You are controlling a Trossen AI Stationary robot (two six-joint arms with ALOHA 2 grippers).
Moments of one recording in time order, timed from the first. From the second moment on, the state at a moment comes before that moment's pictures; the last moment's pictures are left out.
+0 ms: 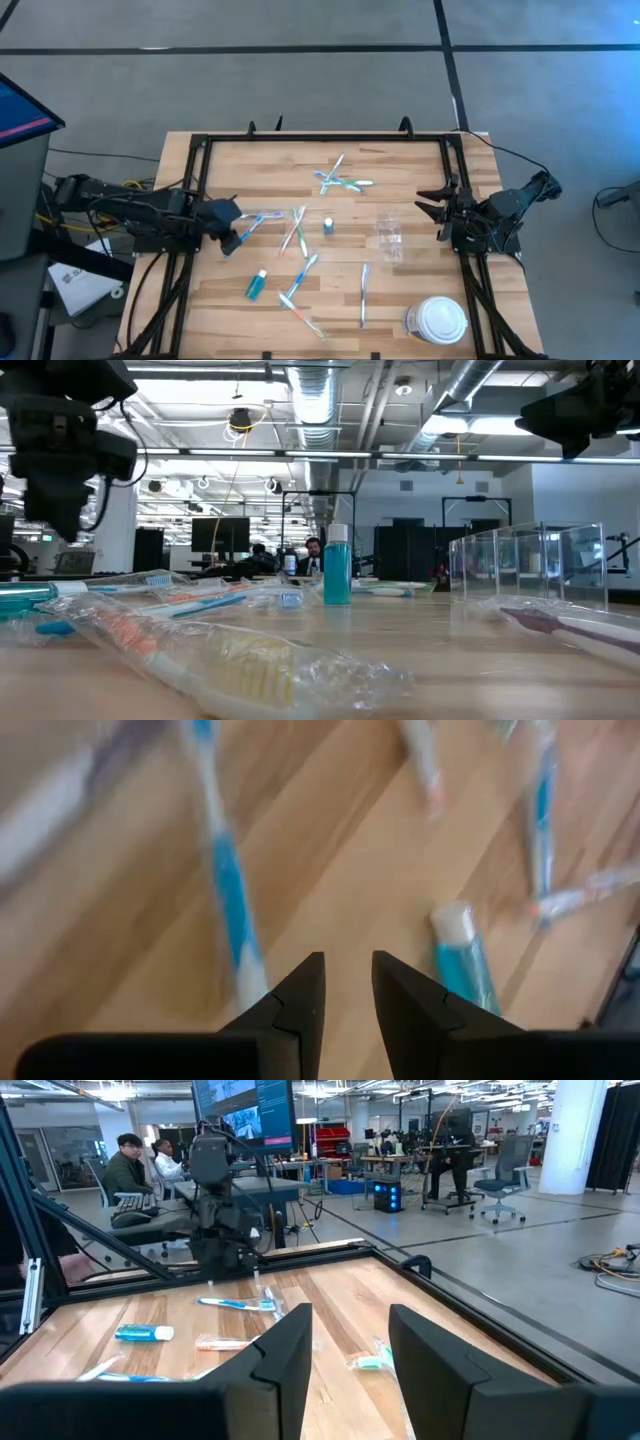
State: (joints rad) left arm -0.06 0.76 0.43 -0.73 0.14 -0.85; right arm 0.51 0.00 0.21 -0.17 0.81 0.03
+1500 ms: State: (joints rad) left arm -0.06 1.14 0.40 -0.70 0.16 -0.90; right arm 0.51 0.00 0.21 -0.17 0.81 0.04
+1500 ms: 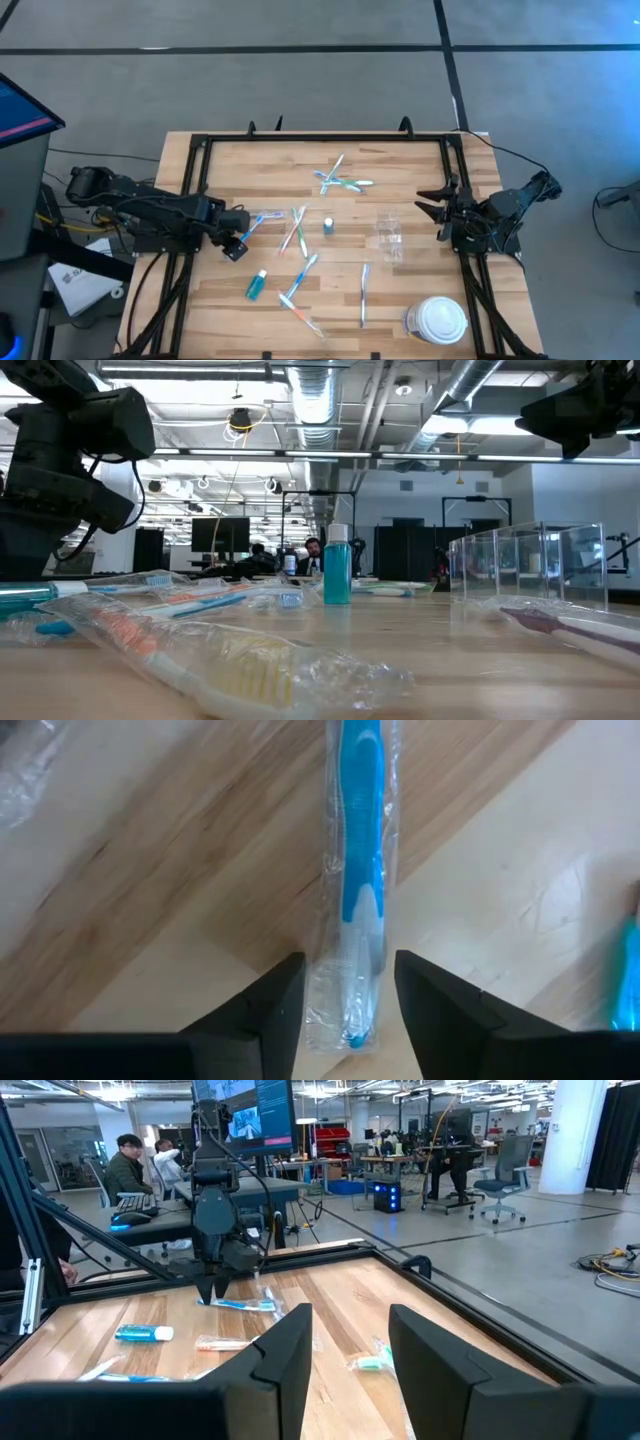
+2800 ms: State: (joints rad) left arm -0.06 1.13 0.46 -0.56 0.09 -0.86; right arm 0.51 0.00 0.21 -0.17 0.81 0.04
